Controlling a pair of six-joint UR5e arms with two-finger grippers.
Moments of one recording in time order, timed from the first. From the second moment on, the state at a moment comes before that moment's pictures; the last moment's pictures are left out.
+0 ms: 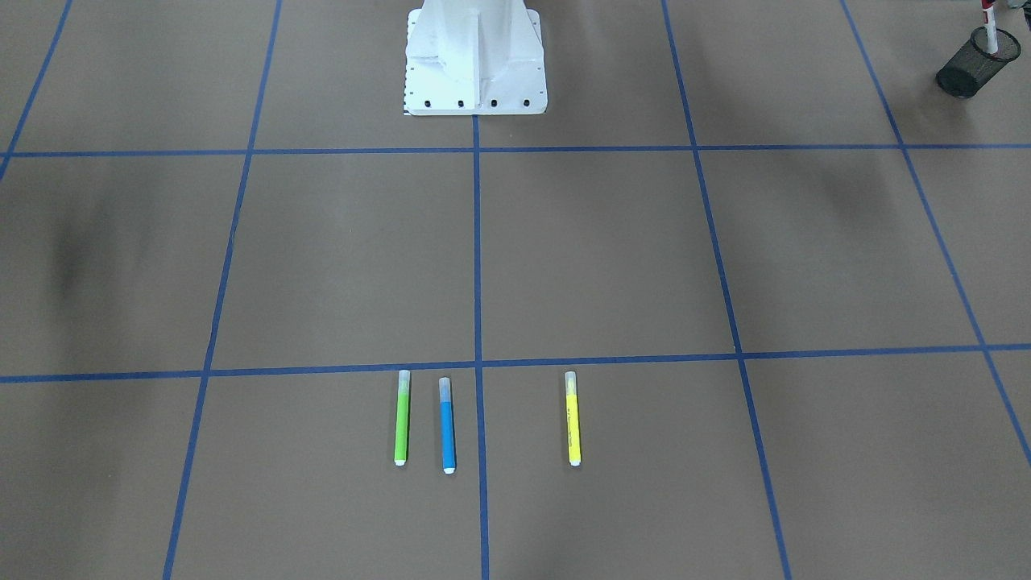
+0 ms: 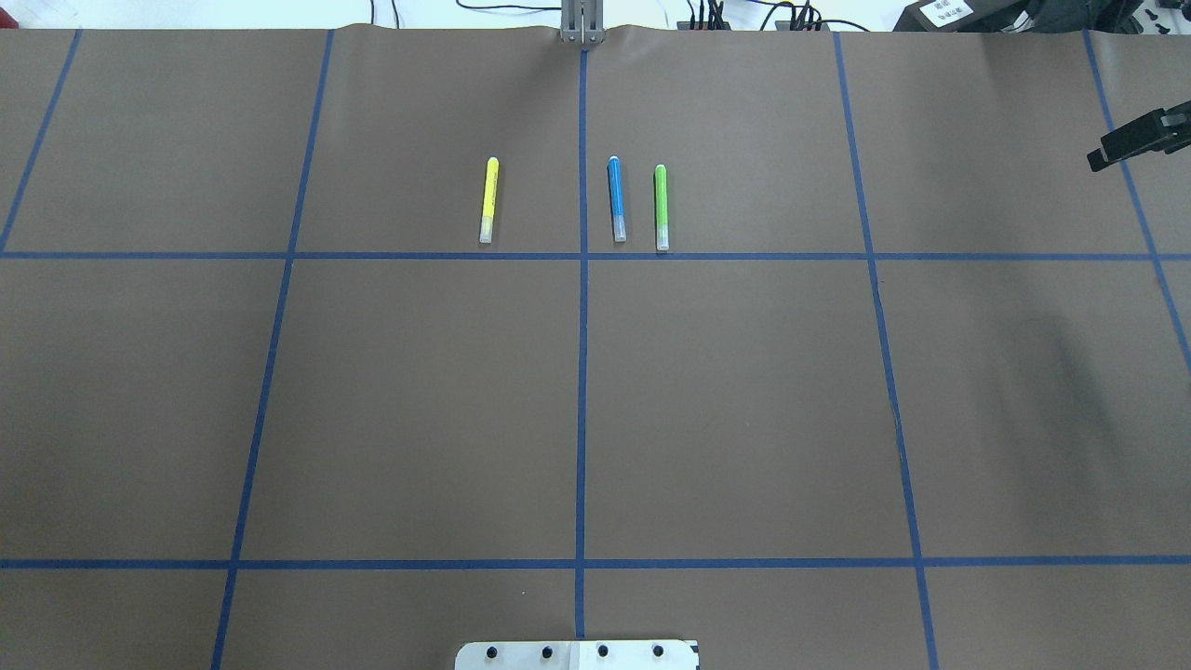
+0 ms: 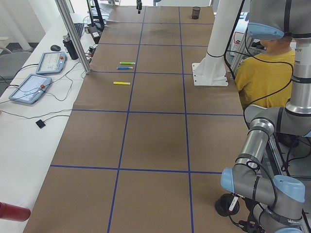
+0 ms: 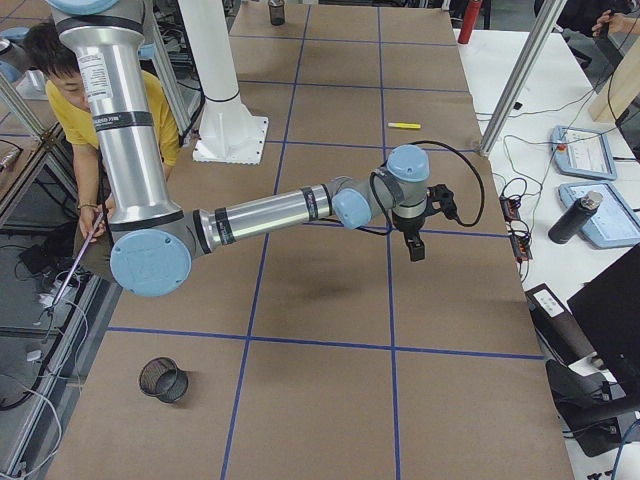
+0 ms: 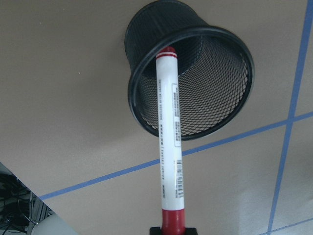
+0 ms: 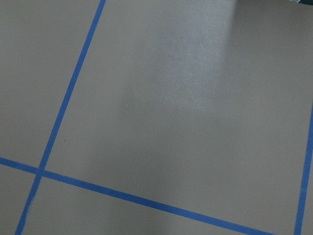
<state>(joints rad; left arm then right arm) -2.49 -1.16 -1.51 -0.59 -2.22 0.23 1.32 -1.39 1.66 -1.31 2.27 0.28</state>
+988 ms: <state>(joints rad) -2.47 -1.27 -1.65 -0.66 -2.22 0.23 1.32 -1.38 1.65 -1.31 2.27 0.28</state>
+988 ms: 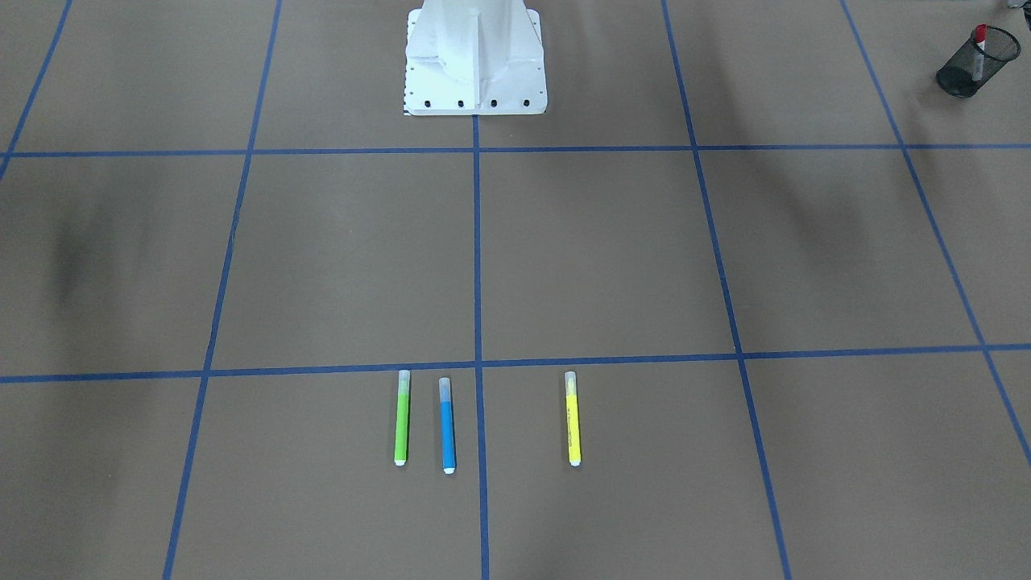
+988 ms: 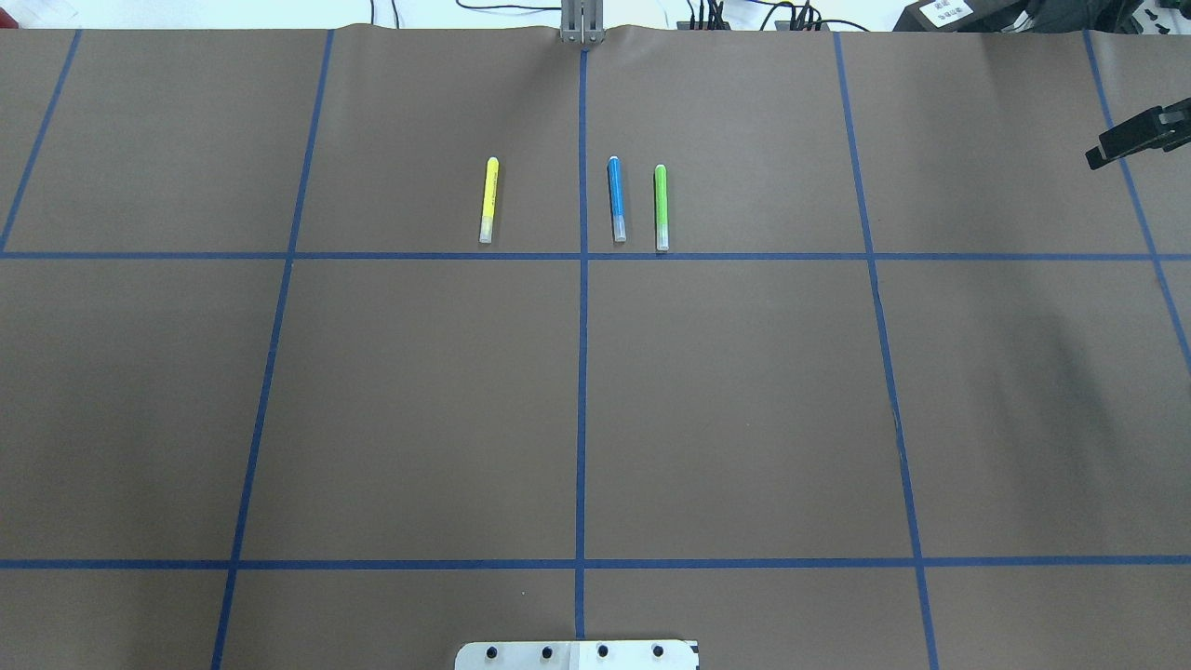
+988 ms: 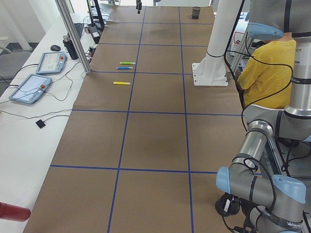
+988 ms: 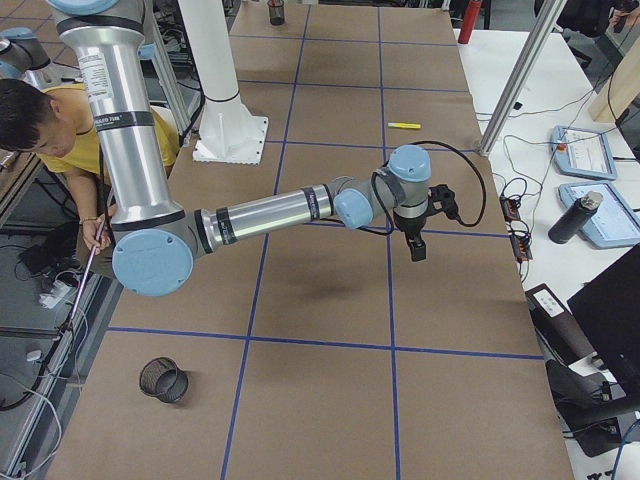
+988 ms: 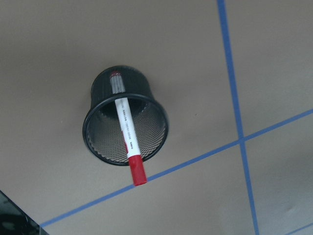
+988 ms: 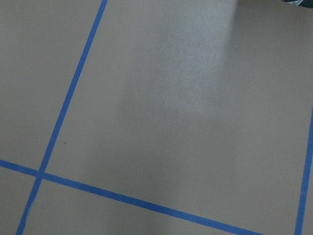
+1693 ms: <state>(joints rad) -2.10 -1.28 -1.93 -1.06 -2.23 0.23 1.32 -1.38 1.63 -1.32 2.27 0.28</state>
